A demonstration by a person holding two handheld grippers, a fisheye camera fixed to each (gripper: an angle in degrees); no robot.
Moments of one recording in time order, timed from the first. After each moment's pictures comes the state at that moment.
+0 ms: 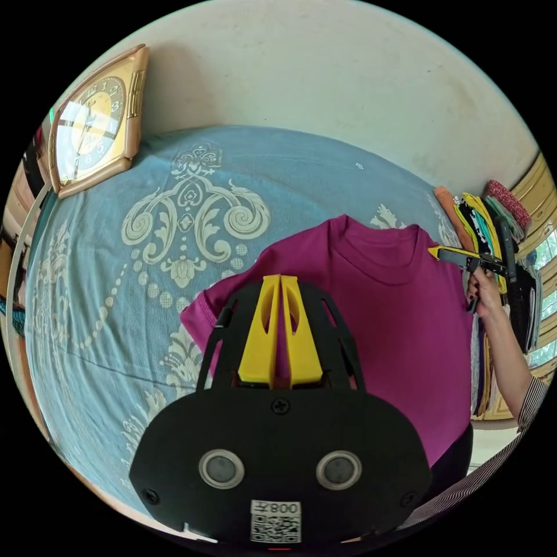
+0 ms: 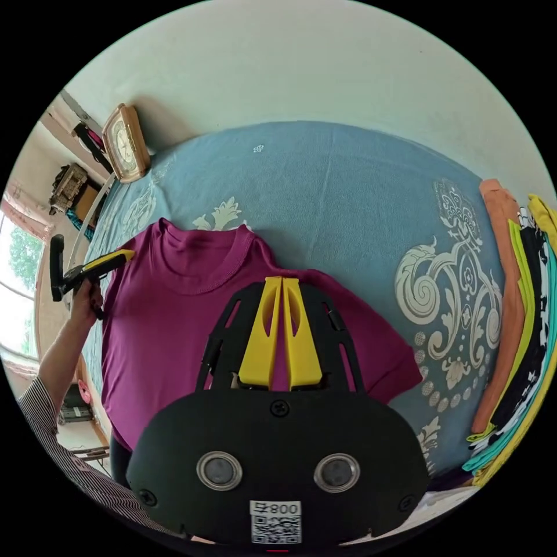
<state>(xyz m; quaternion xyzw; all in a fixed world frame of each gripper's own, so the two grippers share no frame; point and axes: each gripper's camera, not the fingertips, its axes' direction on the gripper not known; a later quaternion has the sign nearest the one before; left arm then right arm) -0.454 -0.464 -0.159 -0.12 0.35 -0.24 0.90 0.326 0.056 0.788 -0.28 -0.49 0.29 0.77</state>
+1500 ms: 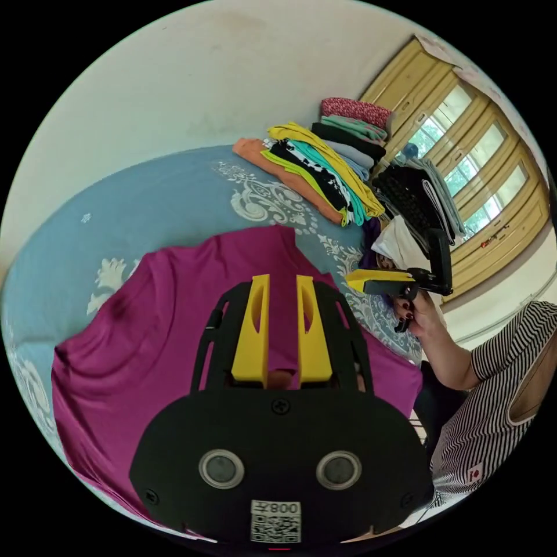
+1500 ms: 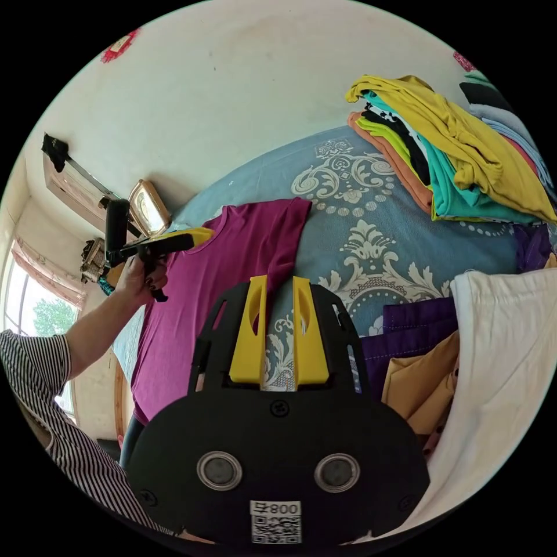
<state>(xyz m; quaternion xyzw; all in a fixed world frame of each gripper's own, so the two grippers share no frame) -0.036 -0.753 -0.255 0.03 0.58 0.02 0.81 0.373 0.378 0.640 -0.20 -0.47 0.49 0.71</state>
